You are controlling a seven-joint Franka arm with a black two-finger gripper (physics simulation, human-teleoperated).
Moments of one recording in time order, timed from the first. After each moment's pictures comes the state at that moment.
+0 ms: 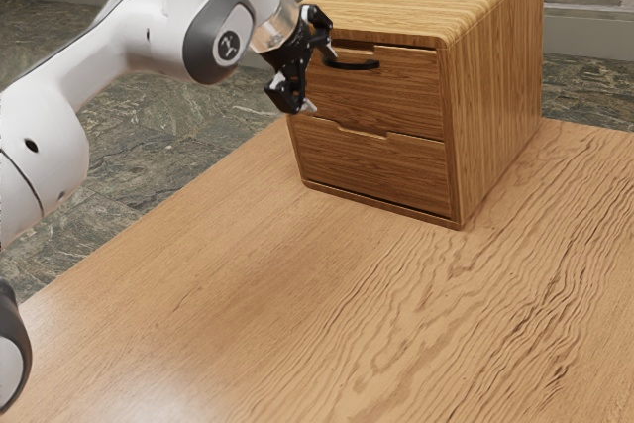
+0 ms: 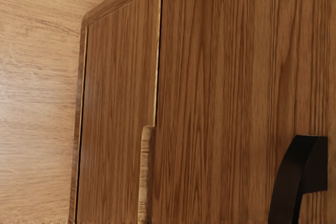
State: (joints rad) arm 0.21 0.43 -0.15 -1.09 0.12 2.09 -1.62
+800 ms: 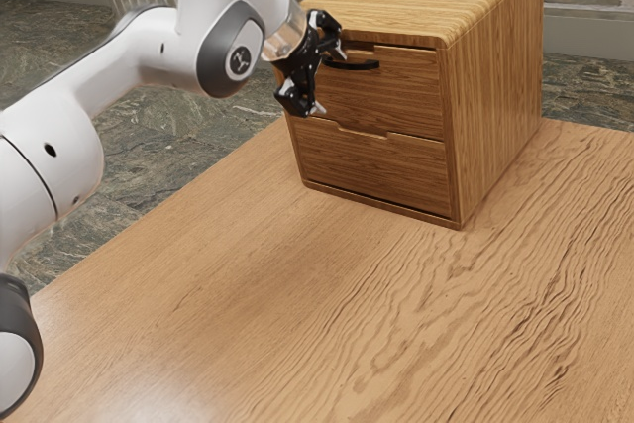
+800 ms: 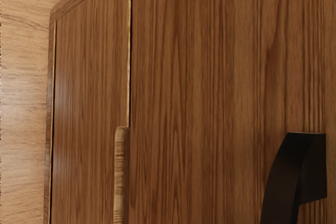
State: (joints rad) arm 0.20 0.46 -0.15 -1.10 0.12 2.20 -1.58
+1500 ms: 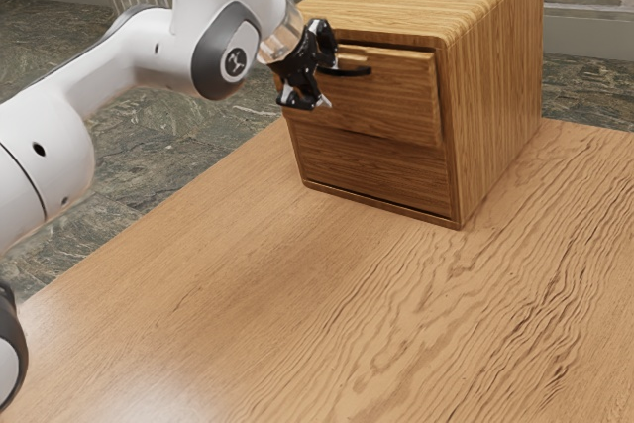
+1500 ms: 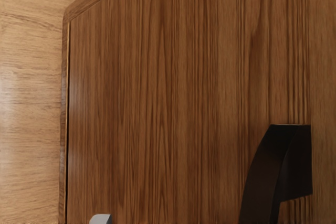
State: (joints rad) arm 0.20 0.42 -0.15 -1.16 0.11 2.21 -1.57
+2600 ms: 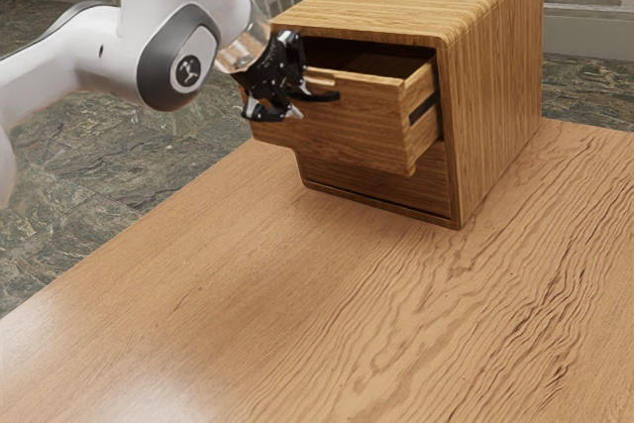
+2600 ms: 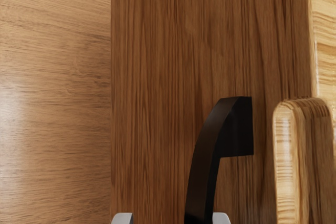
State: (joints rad) arm 0.21 0.14 -0.14 -1.48 0.11 2.21 -1.58
